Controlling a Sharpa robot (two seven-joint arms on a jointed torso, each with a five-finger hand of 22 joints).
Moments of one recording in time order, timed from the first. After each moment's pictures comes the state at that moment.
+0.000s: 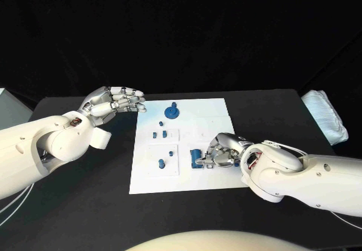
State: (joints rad) left arm 1.21 -0.92 -0.02 1.48 -0.16 -0.01 0.38; left_hand 1.36 -0.20 0.57 0.04 0.15 0.86 0.21 0.28 0.32 1.07 0.16 0.16 0.07 1.01 0.12 0.30 0.29 0.17 0.81 0.24 0.37 0.28; right arm 1.14 -0.99 -0.19 1.91 -1.39 -0.44 -0.55; right_hand 1.16 -0.07 -0.10 0.29 0.14 1.06 0.05 0.39 0.56 1.47 -0.01 1.42 1.31 1.47 -0.08 1.54 1.31 0.04 1.47 0.03 1.45 1.31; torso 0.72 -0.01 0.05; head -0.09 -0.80
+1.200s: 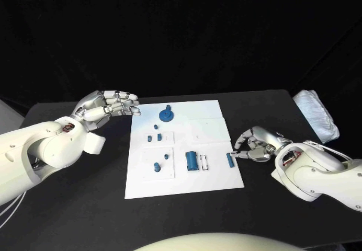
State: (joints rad) left arm 1.21 -0.93 -0.02 1.49 -0.16 -0.02 0.38; left_hand 1.36 -0.20 0.57 0.04 0.15 0.86 0.21 0.28 0.32 1.07 0.16 0.16 0.07 1.01 0.12 0.30 0.29 0.17 0.81 0.24 0.37 0.28; right arm 1.13 -1.25 -0.20 1.91 -1.37 -0.58 -0.40; right_hand 1.35 -0.12 -0.03 0.29 0.15 1.01 0.08 0.34 0.51 1.47 0.00 1.41 1.31 1.47 -0.06 1.54 1.31 0.04 1.46 0.04 1.44 1.31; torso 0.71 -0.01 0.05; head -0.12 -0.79
